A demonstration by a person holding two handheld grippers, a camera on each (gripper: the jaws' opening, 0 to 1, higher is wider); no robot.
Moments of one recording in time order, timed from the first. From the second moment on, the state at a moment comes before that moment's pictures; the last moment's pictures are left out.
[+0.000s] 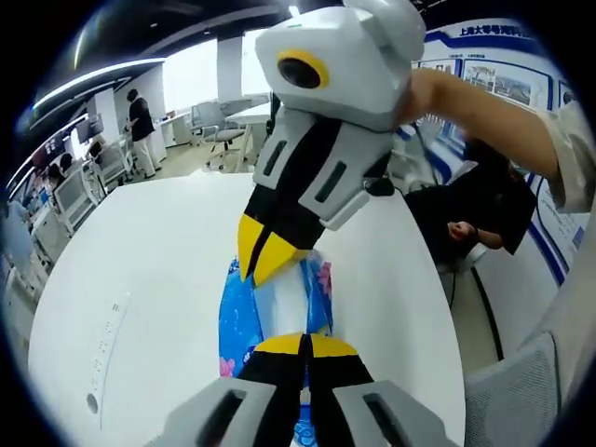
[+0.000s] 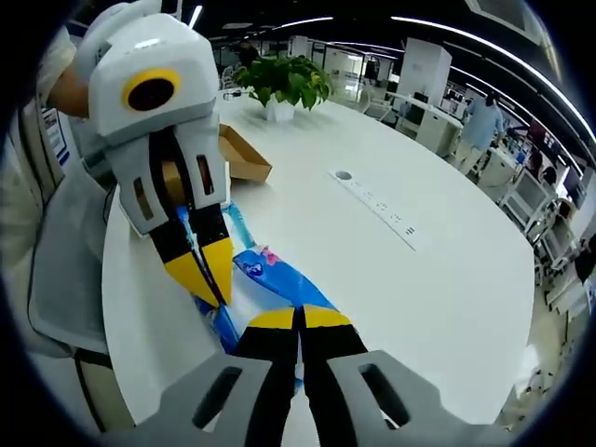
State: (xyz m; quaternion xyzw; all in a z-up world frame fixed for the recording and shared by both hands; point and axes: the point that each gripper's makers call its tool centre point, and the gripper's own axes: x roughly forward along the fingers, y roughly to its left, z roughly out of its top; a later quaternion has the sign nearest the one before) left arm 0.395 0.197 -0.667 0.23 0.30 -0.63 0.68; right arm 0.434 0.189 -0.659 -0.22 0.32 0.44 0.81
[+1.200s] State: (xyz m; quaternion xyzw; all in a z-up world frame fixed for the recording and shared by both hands) left arm 0.383 0.187 -0.730 0.22 0.35 -0.64 0.65; right arm 0.429 0.172 -0.730 -0.20 0.37 0.43 0.80
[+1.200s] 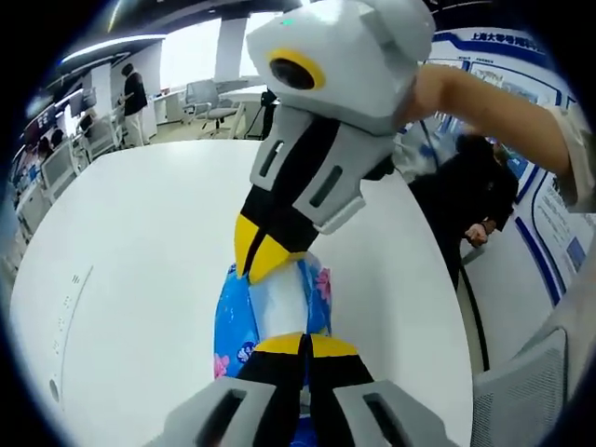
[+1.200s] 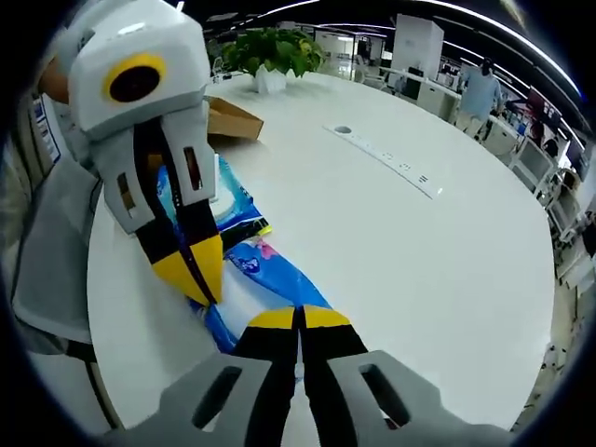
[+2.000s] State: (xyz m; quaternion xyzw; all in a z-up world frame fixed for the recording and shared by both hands) left arm 0.389 0.207 -0.709 0.23 0.34 -0.61 0.67; right arm 0.426 0.172 -0.720 -0.21 0.37 0.41 0.81
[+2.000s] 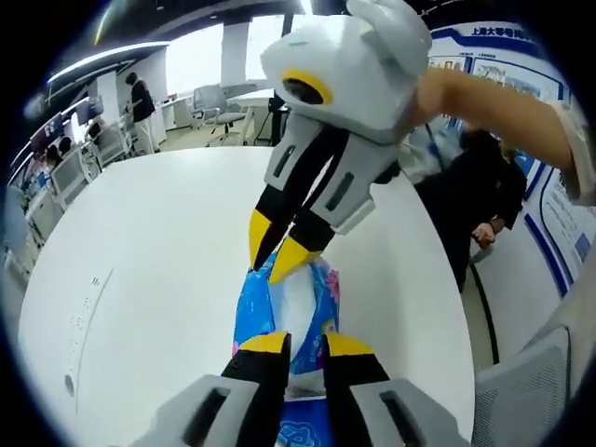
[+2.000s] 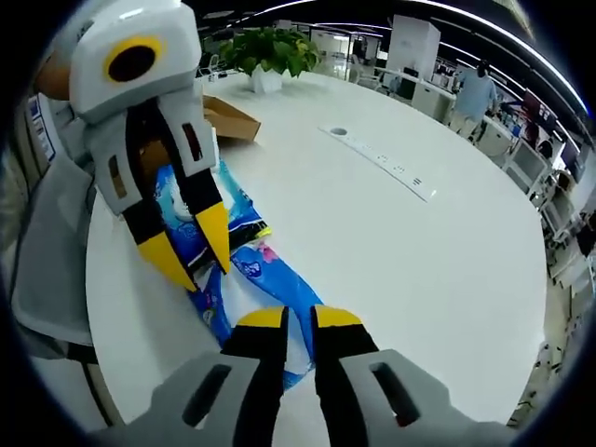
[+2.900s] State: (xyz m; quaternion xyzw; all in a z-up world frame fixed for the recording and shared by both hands) left arm 0.384 0.331 -0.650 0.18 0.33 -0.54 0.75; right arm 0.381 0.191 -0.657 -0.22 0.37 0.41 0.81
